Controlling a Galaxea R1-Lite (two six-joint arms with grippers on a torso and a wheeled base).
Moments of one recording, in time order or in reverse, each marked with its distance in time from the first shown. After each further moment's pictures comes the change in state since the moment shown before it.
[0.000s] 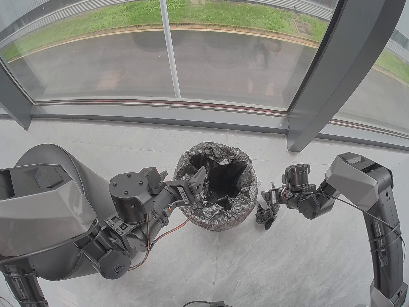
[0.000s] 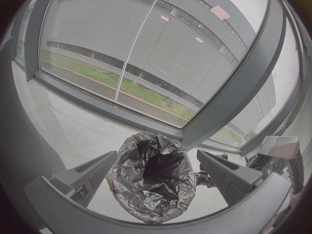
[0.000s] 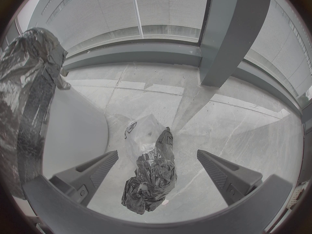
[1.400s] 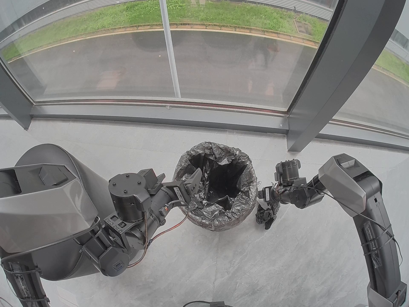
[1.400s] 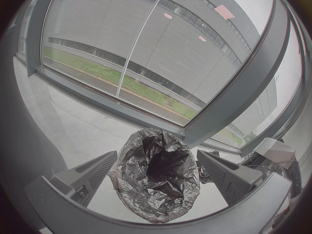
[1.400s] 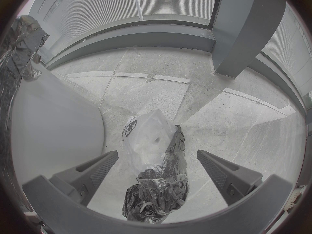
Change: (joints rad) left arm 0.035 0.026 -0.001 0.000 -0.033 -0.031; right arm 0.000 0.116 -0.319 0.303 0.040 0.010
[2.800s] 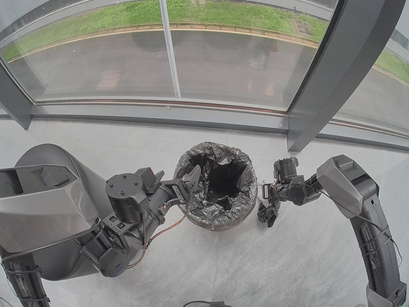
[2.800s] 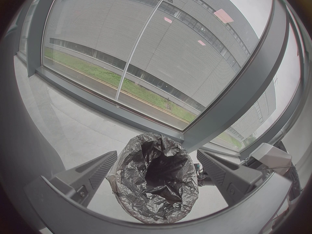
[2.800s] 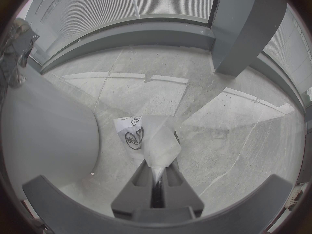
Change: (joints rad) left arm 0.002 0.006 0.009 -0.057 0.003 0.001; right arm 0.000 0.041 -0.105 0.062 -0.021 0.017
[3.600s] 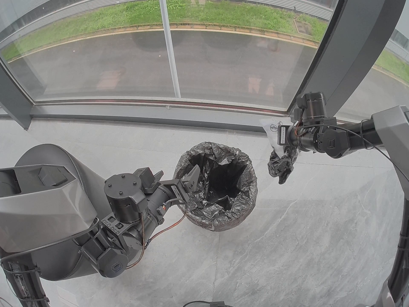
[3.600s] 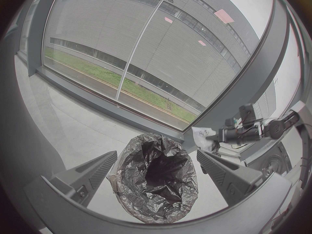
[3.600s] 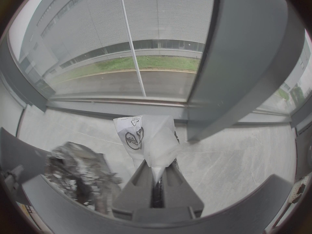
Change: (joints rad) left arm 0.001 -0.008 0.009 -0.001 0.001 -0.005; right arm 0.050 -0.561 0.173 0.153 -0.126 0.050
